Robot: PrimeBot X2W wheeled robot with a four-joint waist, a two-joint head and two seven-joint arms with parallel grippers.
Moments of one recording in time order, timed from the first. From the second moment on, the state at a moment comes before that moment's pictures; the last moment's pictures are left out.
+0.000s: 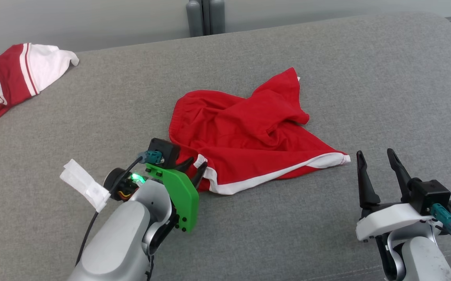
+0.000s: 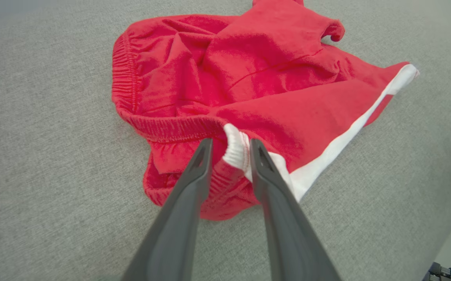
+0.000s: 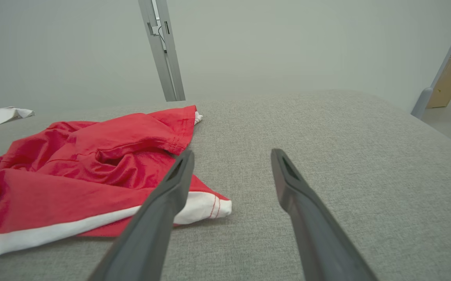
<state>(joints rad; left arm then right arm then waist) -0.49 0.15 -0.57 0.45 -0.50 -0.13 0.28 -0.13 -0.05 -0.05 0.27 0.09 0.13 -0.26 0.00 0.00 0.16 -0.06</state>
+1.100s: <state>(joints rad) -0.46 0.14 -0.58 0.50 -0.52 -0.10 0.15 -0.34 -0.07 -0.05 0.68 0.05 0.13 -0.26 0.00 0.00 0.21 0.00</state>
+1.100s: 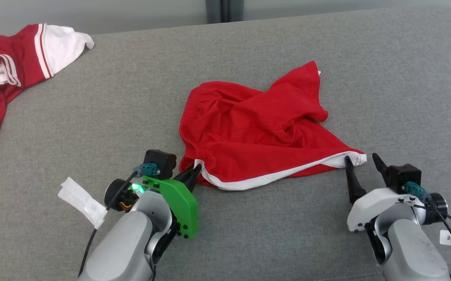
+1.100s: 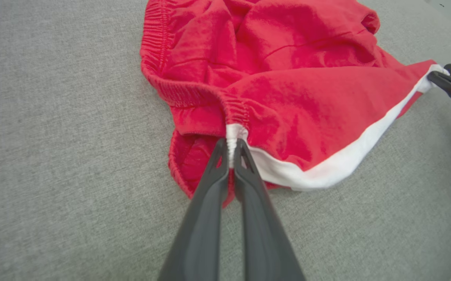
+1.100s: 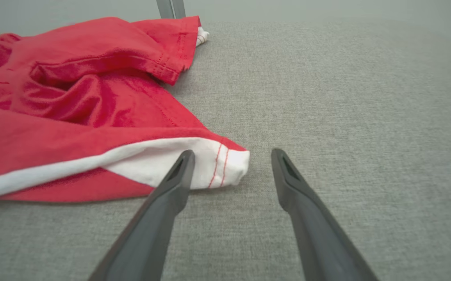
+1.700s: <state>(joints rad) -0.45 0.14 -0.55 0.46 -0.55 -0.08 0.07 -0.36 -0.09 0.04 0.64 0.15 0.13 -0.26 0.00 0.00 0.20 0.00</state>
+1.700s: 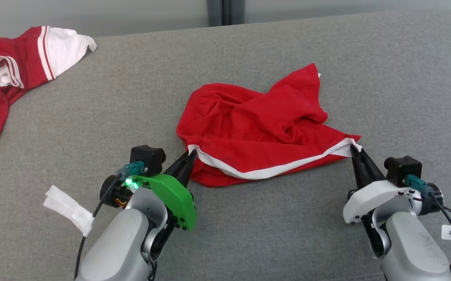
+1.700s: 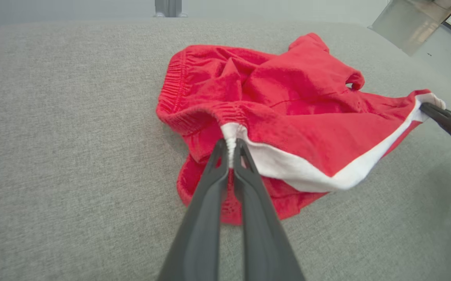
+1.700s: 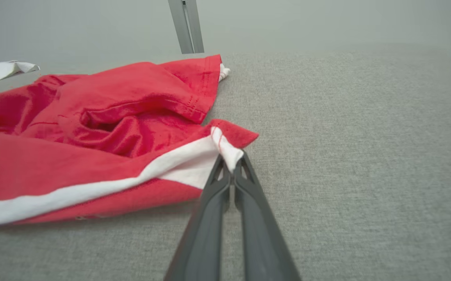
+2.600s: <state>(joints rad) -0.30 0.21 -0.31 -0.35 -0.78 -0.02 -0.02 -0.13 -0.14 -0.01 -0.38 0.19 0.13 -0.08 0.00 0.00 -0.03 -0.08</state>
